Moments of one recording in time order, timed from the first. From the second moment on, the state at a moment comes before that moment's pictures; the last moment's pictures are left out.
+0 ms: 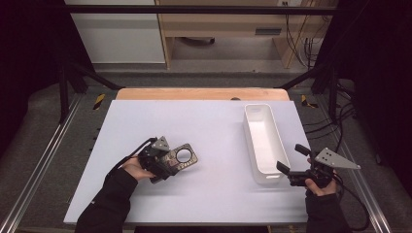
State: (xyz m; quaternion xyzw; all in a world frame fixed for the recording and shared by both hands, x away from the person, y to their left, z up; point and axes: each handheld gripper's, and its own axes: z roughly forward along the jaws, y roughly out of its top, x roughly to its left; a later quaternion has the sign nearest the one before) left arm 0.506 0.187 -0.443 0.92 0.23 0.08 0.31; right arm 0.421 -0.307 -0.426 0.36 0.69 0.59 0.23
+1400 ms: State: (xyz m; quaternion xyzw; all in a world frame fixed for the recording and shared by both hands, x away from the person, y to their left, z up) left arm 0.459 0.178 -0.417 0.92 0.17 0.05 0.36; right arm 0.418 -0.244 -0.405 0.27 0.76 0.56 0.17
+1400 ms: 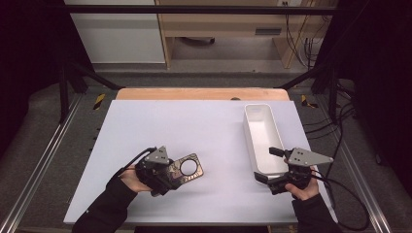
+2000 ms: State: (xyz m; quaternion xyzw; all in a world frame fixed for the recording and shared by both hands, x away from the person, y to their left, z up) left arm 0.456 0.166 -0.411 0.91 0.15 0.03 0.38; right arm 0.423 -0.210 -0.410 0.24 0.79 0.55 0.12
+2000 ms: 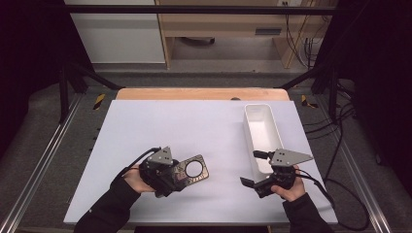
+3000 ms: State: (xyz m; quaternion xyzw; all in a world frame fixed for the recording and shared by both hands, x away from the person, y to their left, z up) left arm 0.461 0.139 -0.399 0.92 0.10 -0.01 0.39; right arm 0.433 -0.160 -0.411 0.17 0.83 0.53 0.07
